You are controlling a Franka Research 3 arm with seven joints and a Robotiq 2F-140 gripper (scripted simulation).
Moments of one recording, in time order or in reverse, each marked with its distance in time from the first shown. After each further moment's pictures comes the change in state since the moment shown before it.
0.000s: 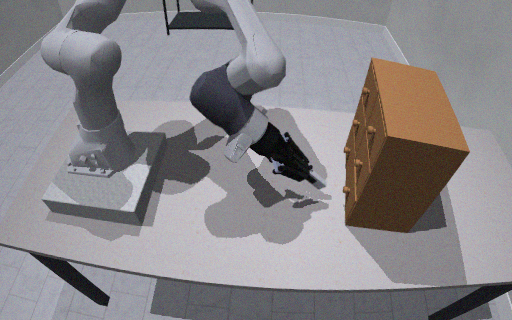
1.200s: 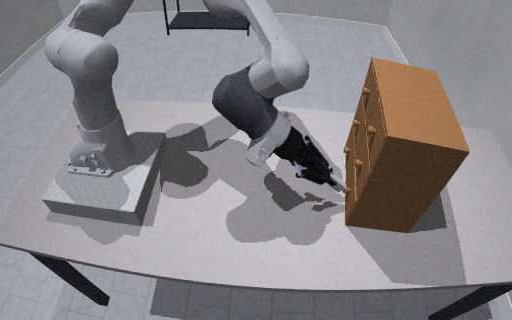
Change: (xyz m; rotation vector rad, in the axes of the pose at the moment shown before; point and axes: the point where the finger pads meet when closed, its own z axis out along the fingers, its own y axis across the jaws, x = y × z) arm -0.035 0.001 0.040 -0.004 -0.009 -0.013
